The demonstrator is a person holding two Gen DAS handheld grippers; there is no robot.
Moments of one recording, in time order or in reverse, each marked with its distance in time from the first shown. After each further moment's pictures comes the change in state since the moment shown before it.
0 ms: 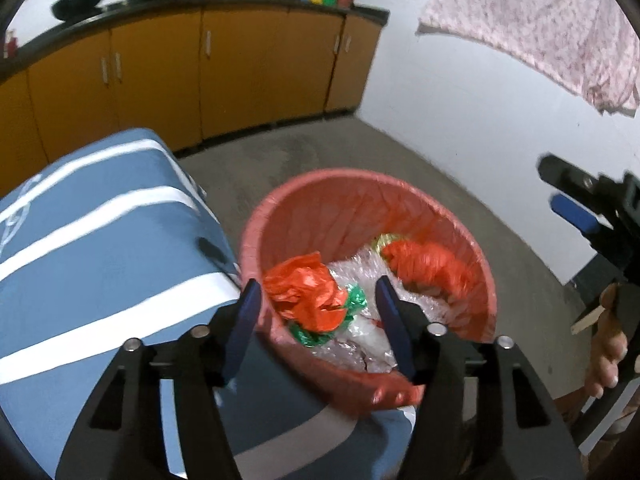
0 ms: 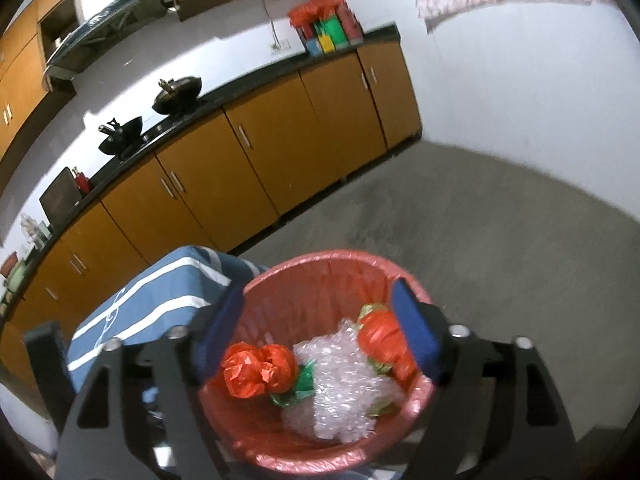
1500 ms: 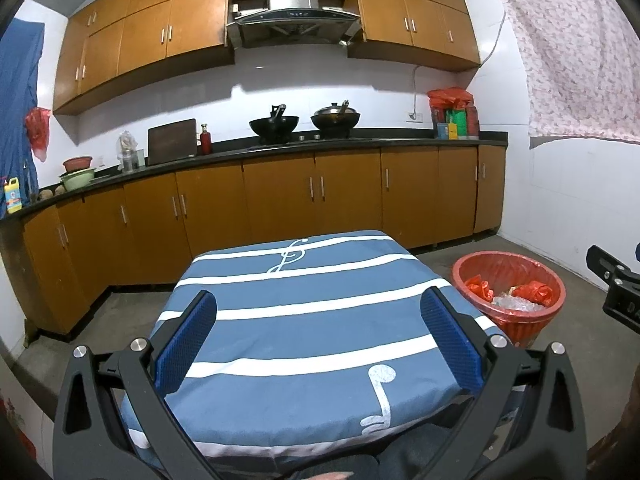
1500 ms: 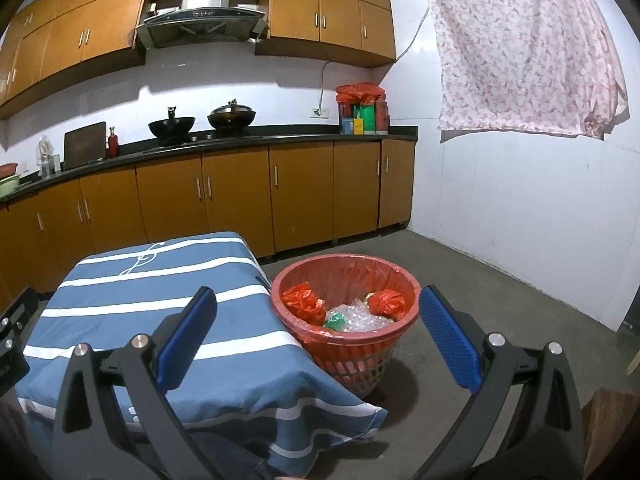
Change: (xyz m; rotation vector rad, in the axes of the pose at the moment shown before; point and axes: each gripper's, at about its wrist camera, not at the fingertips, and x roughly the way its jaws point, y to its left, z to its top) left arm -0.278 0.040 -0.171 -0.046 -0.493 0.588; right arm -0.210 0.126 -0.154 -0.289 -0.243 -0.094
